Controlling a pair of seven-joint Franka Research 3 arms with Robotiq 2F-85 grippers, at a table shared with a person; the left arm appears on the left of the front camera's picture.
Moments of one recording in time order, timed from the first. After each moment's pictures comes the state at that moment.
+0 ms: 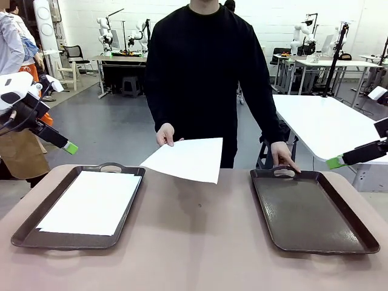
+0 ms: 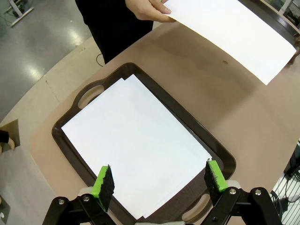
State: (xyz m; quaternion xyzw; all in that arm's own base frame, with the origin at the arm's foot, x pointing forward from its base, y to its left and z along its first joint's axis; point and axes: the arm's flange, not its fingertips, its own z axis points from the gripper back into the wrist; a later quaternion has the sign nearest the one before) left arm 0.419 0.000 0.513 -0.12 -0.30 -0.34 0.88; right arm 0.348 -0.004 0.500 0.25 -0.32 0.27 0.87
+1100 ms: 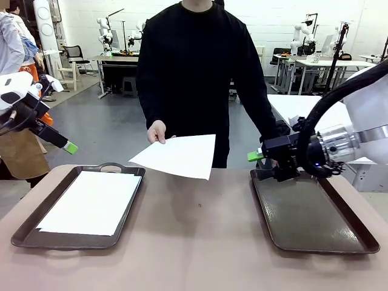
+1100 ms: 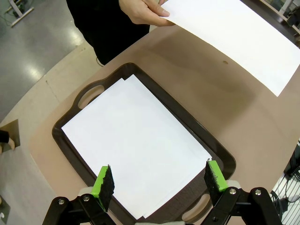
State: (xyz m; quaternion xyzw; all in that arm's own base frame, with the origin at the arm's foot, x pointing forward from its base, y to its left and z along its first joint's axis) left arm 0.419 0.000 0.514 -0.12 -0.30 -0.34 0.88; right arm 0.438 0.129 0.416 0.53 -0.12 0.09 0.83
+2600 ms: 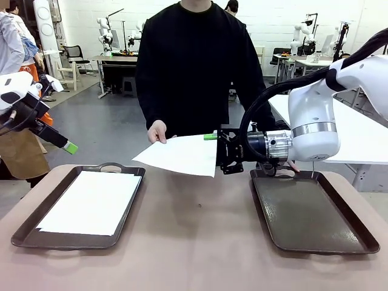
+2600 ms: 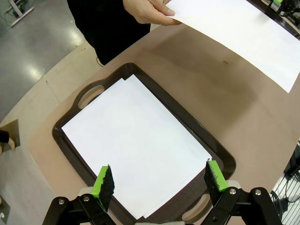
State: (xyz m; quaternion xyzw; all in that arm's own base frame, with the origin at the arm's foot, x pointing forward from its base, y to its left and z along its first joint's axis) left arm 0.419 0.000 0.514 -0.12 -0.30 -0.34 0.88; right arm 0.516 0.231 0.376 0.66 -0.01 -0.02 0.75
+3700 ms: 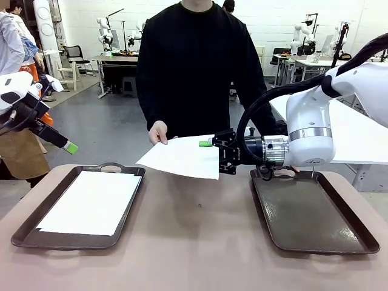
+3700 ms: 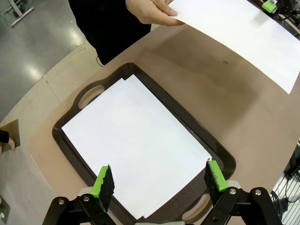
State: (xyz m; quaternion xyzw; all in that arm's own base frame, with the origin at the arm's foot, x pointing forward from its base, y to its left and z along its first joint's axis) left arm 0.419 0.000 0.514 -0.12 -0.30 -0.34 0.88; right arm 0.519 0.236 0.365 0.67 0.00 -0.03 0.74
